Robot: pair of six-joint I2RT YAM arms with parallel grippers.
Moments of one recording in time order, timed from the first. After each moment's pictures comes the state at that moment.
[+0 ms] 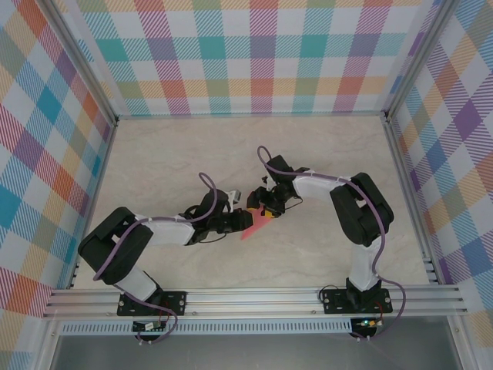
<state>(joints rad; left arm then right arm) -0.70 1.58 0.59 0.31 0.36 -0.83 0.59 1.93 1.18 -0.46 -0.52 0.75</state>
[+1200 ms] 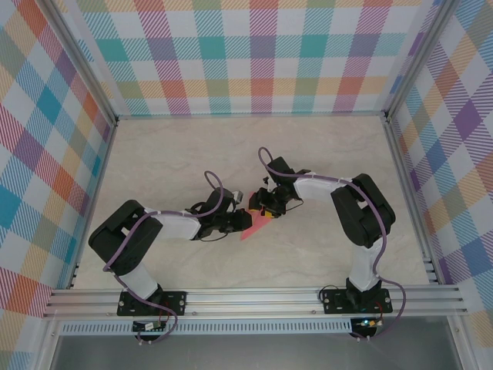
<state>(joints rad) -0.70 1.66 0.65 0.22 0.31 -0.79 0.59 1.92 1.14 -0.43 -0.49 0.75</state>
